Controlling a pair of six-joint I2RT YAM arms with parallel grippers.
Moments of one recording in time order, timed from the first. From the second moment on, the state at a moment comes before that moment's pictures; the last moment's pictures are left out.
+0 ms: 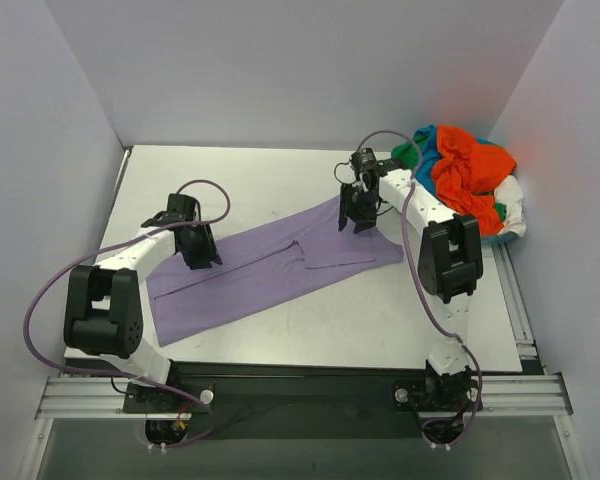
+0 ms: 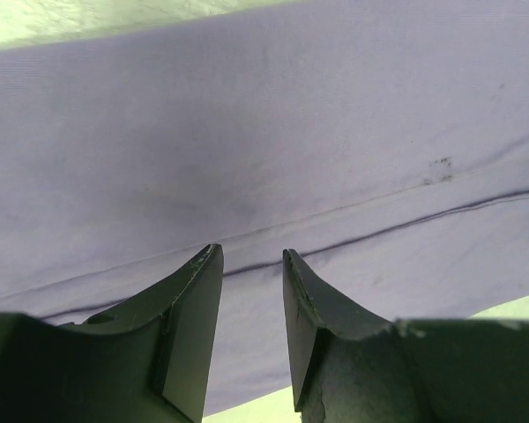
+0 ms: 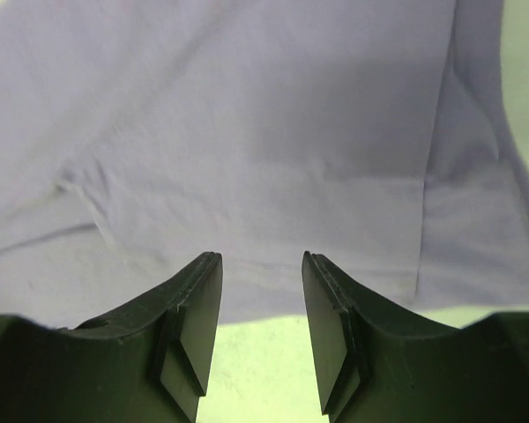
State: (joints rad) left arm -0.12 1.58 1.00 -0.53 0.11 -0.47; right arm 0.35 2.12 1.80 -0.92 -0.09 0.39
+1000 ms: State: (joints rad) left arm -0.05 1.51 0.93 -0.49 0.12 -0.47; right arm 0.32 2.45 2.15 -0.92 -0.11 0.50
